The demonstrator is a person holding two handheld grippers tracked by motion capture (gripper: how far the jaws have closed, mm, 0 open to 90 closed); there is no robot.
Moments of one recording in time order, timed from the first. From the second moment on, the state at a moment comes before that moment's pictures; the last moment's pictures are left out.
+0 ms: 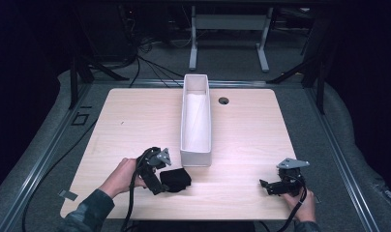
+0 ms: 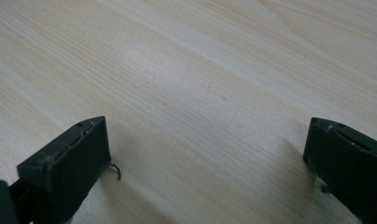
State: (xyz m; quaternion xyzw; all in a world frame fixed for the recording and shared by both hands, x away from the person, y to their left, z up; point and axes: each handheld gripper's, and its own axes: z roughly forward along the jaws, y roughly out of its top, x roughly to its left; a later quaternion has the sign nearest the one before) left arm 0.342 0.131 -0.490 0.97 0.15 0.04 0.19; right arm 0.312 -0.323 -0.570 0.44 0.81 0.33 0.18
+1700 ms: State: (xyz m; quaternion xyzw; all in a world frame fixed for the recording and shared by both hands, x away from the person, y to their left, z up) left arm 0.336 0.120 -0.498 0.98 0.10 0.07 0.16; right arm 0.312 -0.323 -0.570 0.44 0.81 0.34 0.18
